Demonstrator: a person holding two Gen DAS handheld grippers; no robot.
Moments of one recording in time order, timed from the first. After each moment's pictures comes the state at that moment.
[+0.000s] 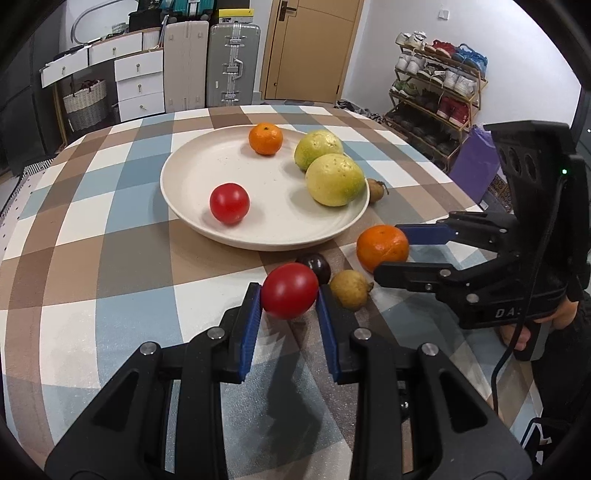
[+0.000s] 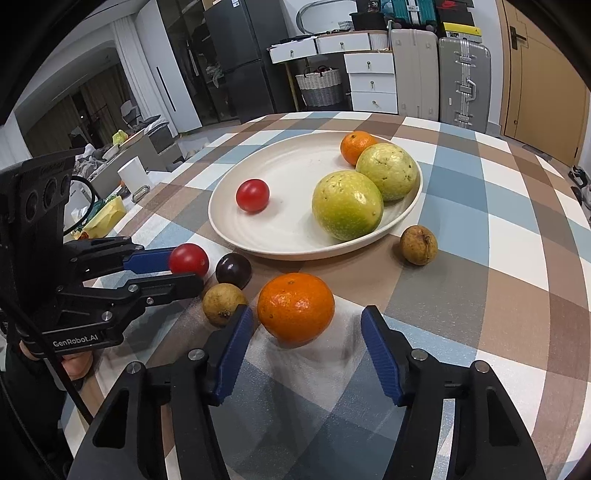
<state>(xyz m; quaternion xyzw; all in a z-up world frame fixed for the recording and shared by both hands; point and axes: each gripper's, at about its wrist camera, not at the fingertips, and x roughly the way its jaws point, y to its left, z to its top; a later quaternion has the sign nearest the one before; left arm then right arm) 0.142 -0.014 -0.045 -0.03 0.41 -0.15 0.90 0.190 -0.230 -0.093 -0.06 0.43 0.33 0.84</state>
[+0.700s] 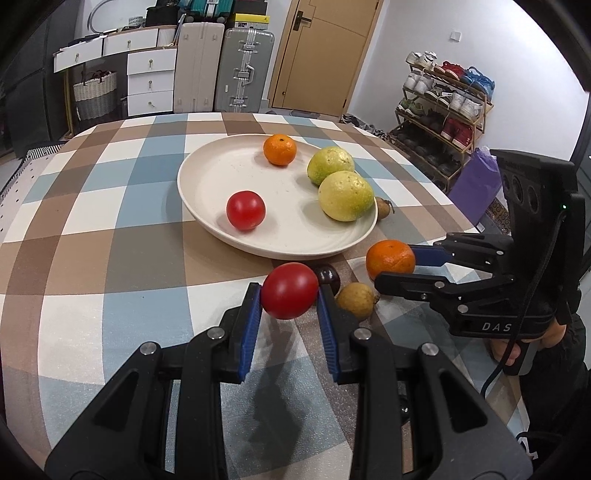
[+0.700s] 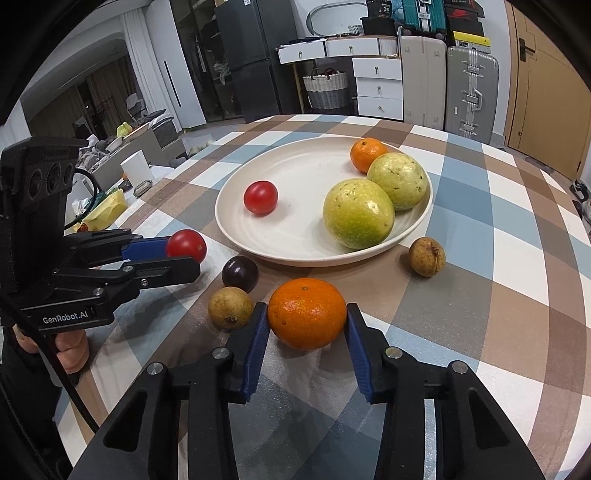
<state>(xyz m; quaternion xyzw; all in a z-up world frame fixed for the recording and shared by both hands) 0.140 0.001 -0.043 -0.07 0.39 -0.14 0.91 0.187 -0.223 -0.090 -0.08 0.42 0.34 0.84</state>
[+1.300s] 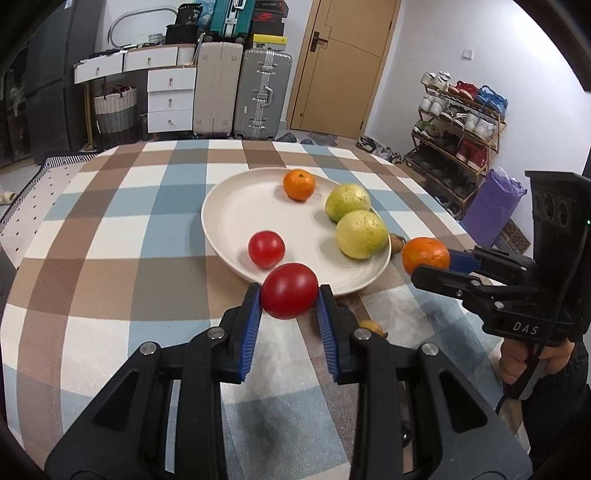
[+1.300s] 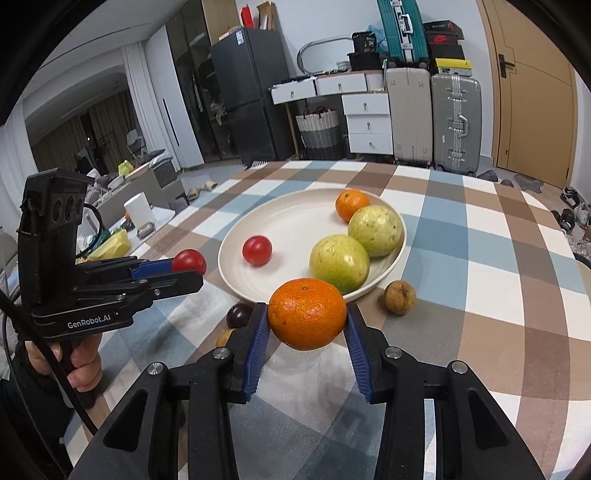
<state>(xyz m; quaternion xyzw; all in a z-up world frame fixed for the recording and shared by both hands) 0.147 0.006 -0.022 -0.07 0.35 -0.10 0.93 0.184 -0.244 -0.063 -0.03 0.35 0.34 0.88</state>
